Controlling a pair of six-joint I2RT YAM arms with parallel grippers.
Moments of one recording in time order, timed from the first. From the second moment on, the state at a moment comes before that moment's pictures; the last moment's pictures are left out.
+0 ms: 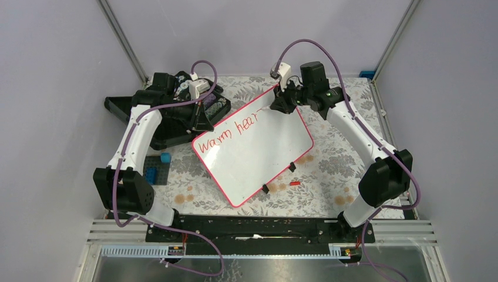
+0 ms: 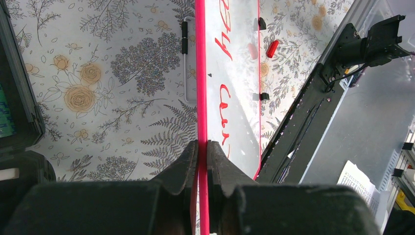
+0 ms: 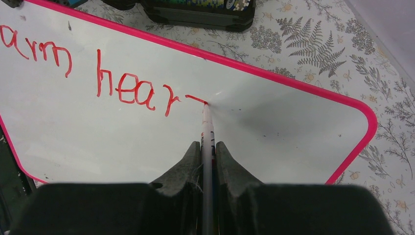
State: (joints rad) left arm -0.09 1.51 1.50 -1.08 0.87 0.39; right arm 0.42 1.64 1.56 -0.54 -0.54 -0.34
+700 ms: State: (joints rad) left arm -0.09 1.51 1.50 -1.08 0.87 0.39; right arm 0.42 1.64 1.60 -0.55 -0.57 -0.33
